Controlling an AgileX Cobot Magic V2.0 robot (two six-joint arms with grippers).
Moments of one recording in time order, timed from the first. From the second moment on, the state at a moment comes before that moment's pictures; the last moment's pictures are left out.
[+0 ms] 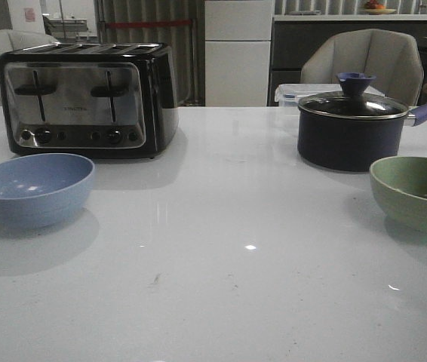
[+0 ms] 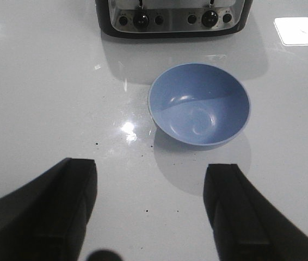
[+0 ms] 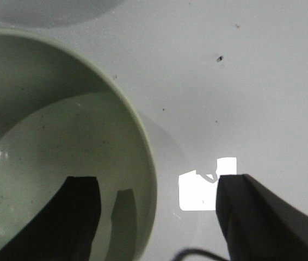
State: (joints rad) left arm -0.07 0.76 -0.69 -0.06 0.64 0.07; right arm -0.14 1.80 -1.21 0.07 0.74 0.00
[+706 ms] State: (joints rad) left arm -0.07 0.76 -0.69 -0.06 0.64 0.07; right arm -0.14 1.83 -1.23 0.12 0.72 -0.03
